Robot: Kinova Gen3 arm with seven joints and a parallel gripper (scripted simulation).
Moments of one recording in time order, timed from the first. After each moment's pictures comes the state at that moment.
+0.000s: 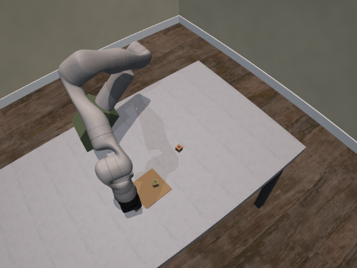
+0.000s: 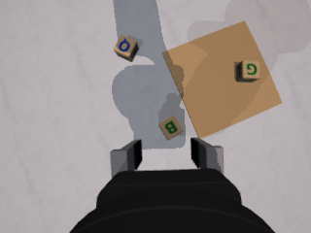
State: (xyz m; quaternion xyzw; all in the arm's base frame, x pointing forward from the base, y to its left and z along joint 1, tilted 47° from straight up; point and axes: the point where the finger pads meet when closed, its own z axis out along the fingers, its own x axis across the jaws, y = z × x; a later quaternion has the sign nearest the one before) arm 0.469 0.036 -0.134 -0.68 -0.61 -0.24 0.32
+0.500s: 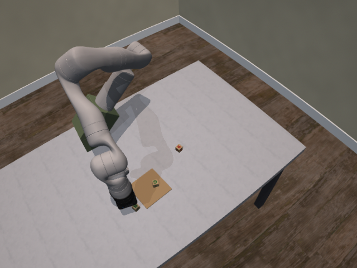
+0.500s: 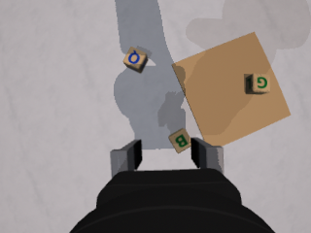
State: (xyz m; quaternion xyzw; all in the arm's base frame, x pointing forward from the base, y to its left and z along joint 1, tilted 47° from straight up) arm 0.449 0.028 -0.140 -0.68 -0.61 -0.23 0.32
